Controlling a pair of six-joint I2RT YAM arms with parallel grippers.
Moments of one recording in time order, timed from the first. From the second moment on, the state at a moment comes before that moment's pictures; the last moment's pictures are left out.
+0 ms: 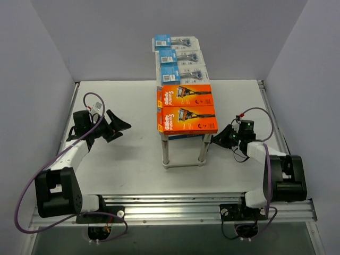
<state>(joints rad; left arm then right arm) 0.09 1.35 0.77 -0.07 0.73 -0.67 -0.02 1.45 0.56 0.13 -0.54 0.70</state>
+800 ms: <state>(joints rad) 0.13 1.36 0.81 -0.17 0.79 -0.59 -0.12 1.05 1.00 -0.43 -0.37 0.63</state>
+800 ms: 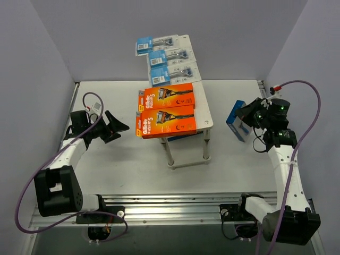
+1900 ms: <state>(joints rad) 0.02 1.46 0.93 -0.15 0.82 -0.59 -0.14 1.06 0.96 -0.42 -0.38 0.61</state>
